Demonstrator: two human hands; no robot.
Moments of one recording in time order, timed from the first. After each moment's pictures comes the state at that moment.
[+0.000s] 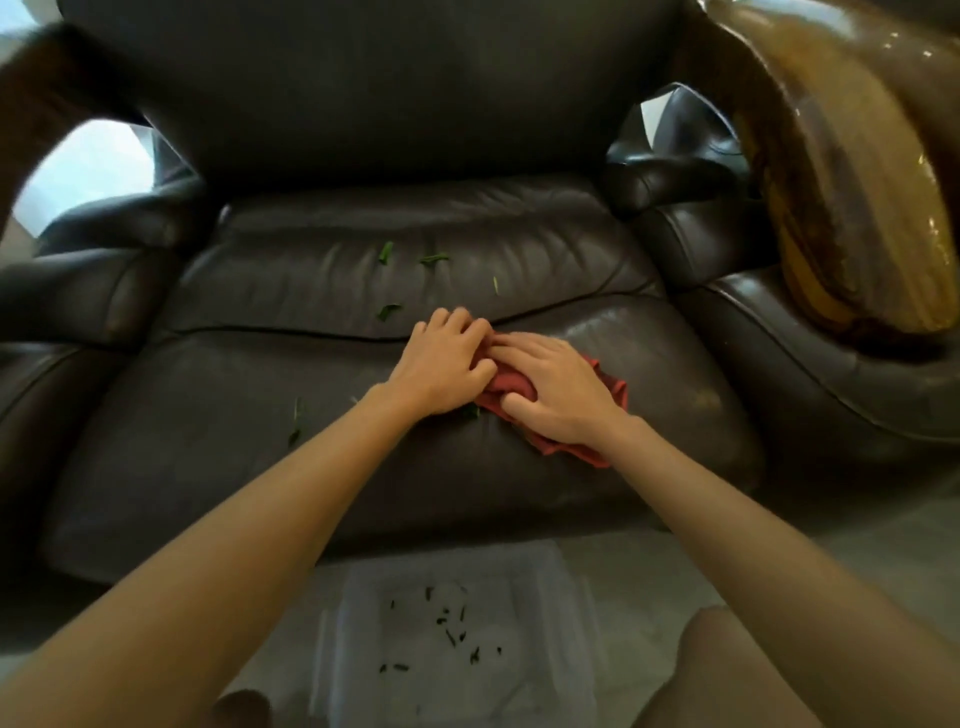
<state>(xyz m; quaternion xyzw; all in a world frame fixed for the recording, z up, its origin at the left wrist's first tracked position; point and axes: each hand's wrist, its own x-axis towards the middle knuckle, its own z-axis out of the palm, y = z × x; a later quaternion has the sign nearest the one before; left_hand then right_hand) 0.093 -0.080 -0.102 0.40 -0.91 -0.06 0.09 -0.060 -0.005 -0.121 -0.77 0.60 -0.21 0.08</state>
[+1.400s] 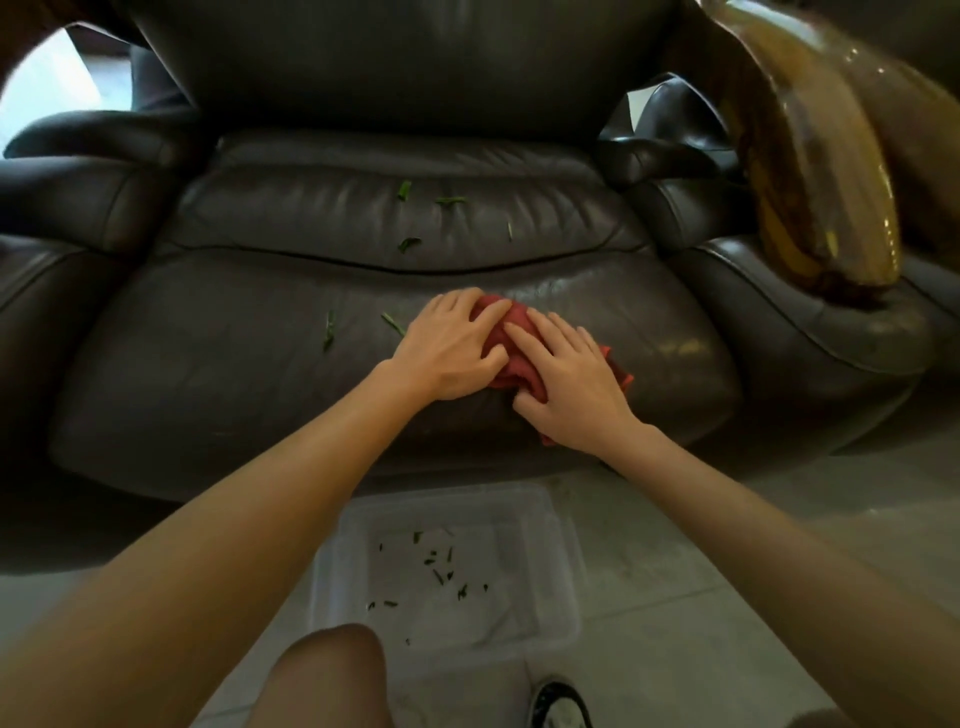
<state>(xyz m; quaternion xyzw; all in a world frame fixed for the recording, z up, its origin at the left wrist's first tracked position) 0.142 -0.025 -0.123 0.36 -0.92 -0.07 0.12 -0.007 0.074 -0.139 -0.73 0.67 -0.16 -0.01</state>
